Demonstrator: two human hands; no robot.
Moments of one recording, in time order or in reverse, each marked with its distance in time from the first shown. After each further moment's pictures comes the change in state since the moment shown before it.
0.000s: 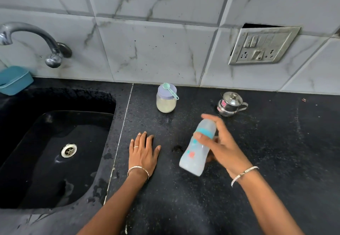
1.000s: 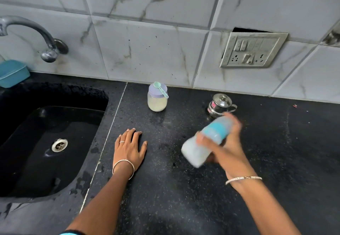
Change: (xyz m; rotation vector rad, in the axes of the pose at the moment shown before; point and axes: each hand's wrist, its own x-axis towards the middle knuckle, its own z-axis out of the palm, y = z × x) left_hand 0.000 0.001 0.002 0.041 0.089 -0.026; right_hand -0.036 -0.008 -0.038 0.117 0.103 -0.037
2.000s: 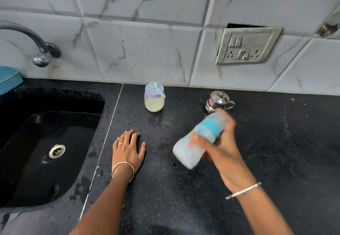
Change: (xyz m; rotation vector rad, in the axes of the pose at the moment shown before) left_hand 0.003 -0.002 0.004 0.017 0.024 0.004; right_hand -0.006 0.007 0.011 0.114 -0.067 -0.101
